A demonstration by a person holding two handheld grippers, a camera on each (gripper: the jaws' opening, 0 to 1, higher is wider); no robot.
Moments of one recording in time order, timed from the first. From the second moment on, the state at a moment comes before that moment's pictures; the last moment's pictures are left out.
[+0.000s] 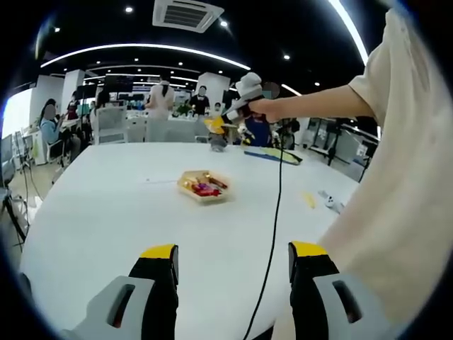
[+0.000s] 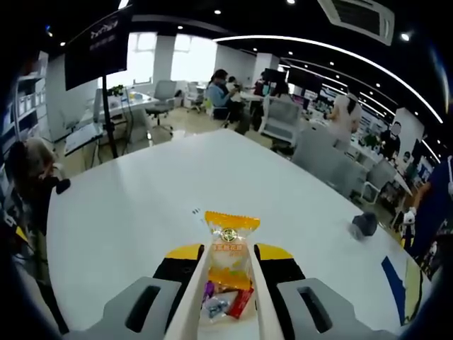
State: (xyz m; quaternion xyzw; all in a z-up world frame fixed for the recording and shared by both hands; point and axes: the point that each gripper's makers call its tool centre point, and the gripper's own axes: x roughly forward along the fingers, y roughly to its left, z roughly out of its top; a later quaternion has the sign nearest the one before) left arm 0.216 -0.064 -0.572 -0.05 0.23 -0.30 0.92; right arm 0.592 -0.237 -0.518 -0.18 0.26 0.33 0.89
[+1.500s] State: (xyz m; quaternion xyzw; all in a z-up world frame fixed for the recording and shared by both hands) left arm 0.211 -0.058 -0.571 -0.05 0.22 -0.29 0.93; right arm 0.588 -0.238 -0.523 -0.19 0.26 0.32 0.89
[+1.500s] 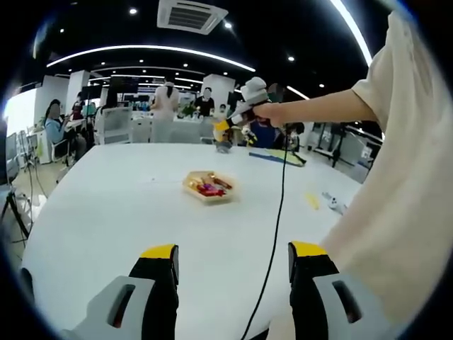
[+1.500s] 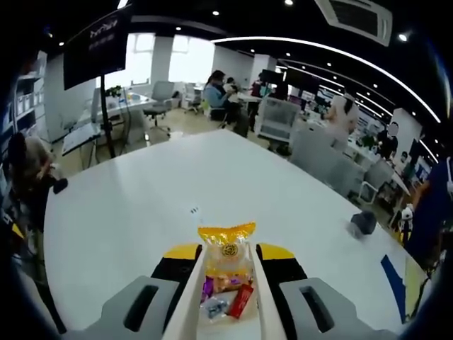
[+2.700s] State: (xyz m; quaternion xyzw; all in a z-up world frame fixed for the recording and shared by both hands) left arm 0.212 -0.060 -0.571 -0.05 0.22 -0.29 0.93; right arm 0.585 -0.241 -0.526 -0.18 0.26 0.32 0.89
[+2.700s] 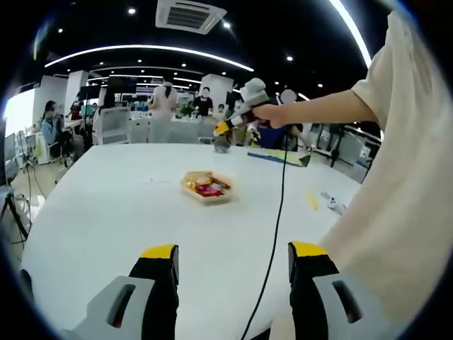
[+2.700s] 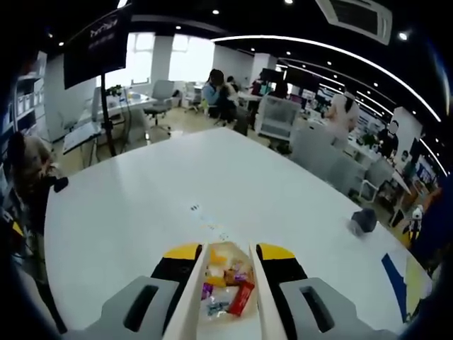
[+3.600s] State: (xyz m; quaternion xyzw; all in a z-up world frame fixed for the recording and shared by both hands) left arm 0.216 -0.066 -0.568 -0.04 0.22 -0.30 0.93; right arm 0.546 -0.225 -0.538 -0.14 0.26 0.37 0.88
